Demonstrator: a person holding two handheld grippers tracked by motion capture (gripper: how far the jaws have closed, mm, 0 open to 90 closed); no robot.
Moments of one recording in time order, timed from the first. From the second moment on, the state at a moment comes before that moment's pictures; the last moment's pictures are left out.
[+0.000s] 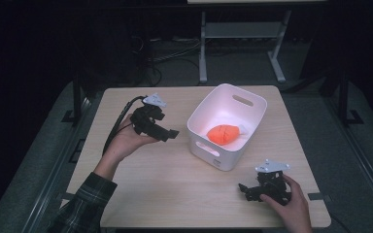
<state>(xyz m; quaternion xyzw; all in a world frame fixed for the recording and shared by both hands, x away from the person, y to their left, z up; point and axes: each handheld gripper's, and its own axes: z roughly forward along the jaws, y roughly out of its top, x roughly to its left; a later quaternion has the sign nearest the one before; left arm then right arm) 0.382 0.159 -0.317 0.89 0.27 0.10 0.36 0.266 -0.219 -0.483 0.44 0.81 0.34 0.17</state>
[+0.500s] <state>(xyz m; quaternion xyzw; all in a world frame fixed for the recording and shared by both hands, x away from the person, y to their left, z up) 0.351 0.199 -0.347 0.87 0.30 0.13 0.37 0.266 -0.219 -0.483 0.44 0.81 0.34 0.17</state>
